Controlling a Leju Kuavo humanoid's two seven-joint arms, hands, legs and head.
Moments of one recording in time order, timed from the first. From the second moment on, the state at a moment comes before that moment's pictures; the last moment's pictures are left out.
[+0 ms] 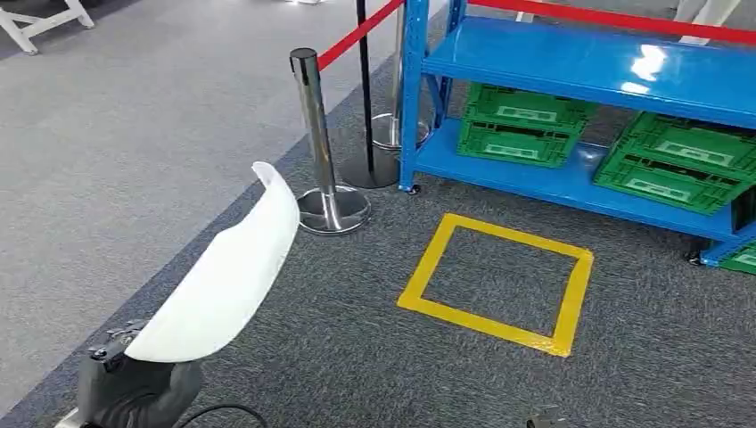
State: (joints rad) left arm 0.23 0.11 -0.47 -2.06 -0.10 0.02 -0.70; right arm -0.11 0.11 -1.18 -0.21 1.10 -0.06 -0.53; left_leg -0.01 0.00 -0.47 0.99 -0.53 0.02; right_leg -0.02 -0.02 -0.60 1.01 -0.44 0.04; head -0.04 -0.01
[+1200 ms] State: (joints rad) left arm 0.28 0.13 -0.50 -2.06 -0.08 0.09 -0.70; right arm -0.07 0.12 -1.18 -0.21 1.12 -0.06 -0.51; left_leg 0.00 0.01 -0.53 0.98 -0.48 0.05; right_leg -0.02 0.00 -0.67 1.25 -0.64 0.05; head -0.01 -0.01
